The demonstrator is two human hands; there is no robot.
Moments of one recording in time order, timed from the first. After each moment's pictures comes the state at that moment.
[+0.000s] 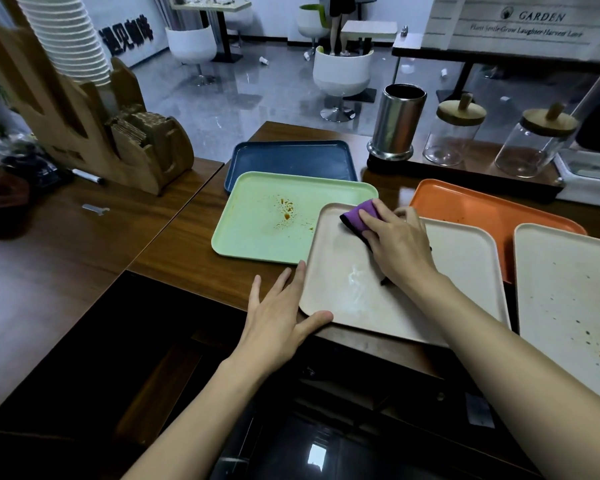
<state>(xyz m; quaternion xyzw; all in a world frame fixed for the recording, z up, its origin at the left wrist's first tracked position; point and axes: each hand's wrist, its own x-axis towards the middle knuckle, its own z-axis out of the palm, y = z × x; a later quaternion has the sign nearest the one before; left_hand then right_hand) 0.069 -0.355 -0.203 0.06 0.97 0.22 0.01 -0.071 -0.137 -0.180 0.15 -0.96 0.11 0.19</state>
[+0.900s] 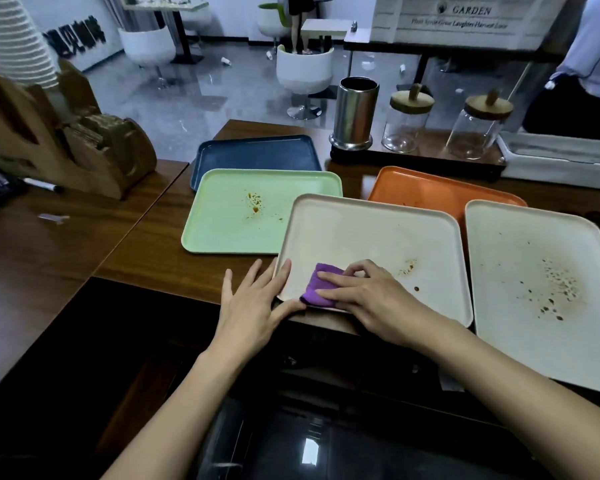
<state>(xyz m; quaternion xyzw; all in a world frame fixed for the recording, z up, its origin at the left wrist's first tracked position) 0.069 -0.354 -0.209 0.07 0.99 0.13 0.01 0.041 -0.103 -0.197 0.35 -0.92 0.17 0.00</state>
